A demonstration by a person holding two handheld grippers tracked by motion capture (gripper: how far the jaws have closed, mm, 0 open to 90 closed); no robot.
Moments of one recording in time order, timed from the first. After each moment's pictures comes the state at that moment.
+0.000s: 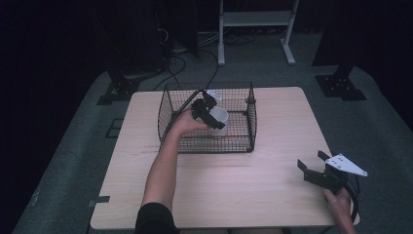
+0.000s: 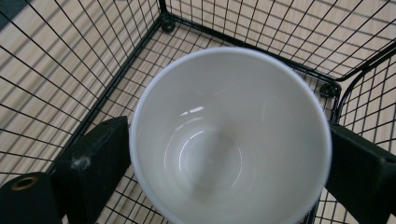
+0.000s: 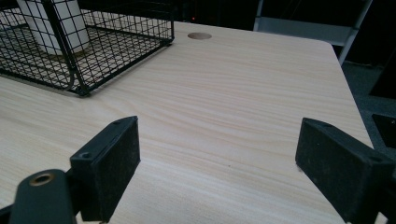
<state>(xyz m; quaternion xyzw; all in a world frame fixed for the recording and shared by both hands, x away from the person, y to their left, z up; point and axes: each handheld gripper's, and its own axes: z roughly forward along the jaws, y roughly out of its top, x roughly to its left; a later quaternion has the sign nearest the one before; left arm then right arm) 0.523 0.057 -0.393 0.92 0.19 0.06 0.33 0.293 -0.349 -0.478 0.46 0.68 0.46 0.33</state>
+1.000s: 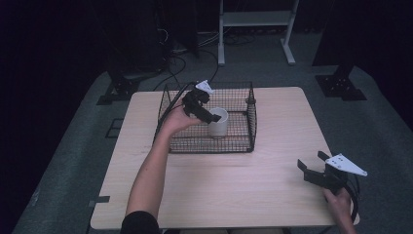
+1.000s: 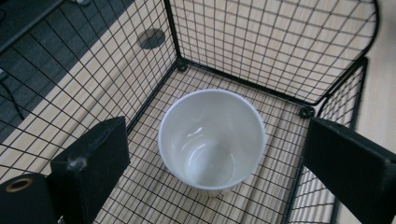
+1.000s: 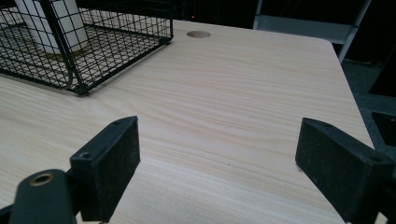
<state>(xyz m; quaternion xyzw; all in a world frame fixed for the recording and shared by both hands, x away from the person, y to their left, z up) 0.493 0.080 -0.343 0.90 0.19 0.12 0.38 0.293 -0.349 -0.479 0.47 0.68 0.46 0.33</state>
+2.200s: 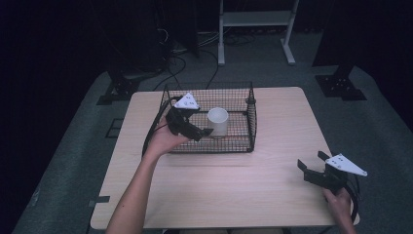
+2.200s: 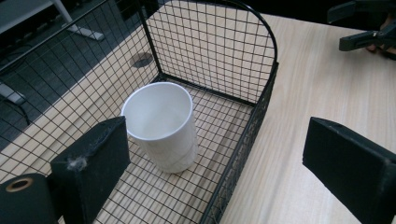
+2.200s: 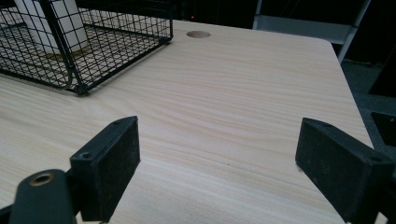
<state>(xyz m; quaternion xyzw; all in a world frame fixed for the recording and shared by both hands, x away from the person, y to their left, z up) 0.409 0.116 -0.329 0.87 0.19 0.15 0.44 0.293 -0.349 -0.479 0.47 0.68 0.46 0.33</state>
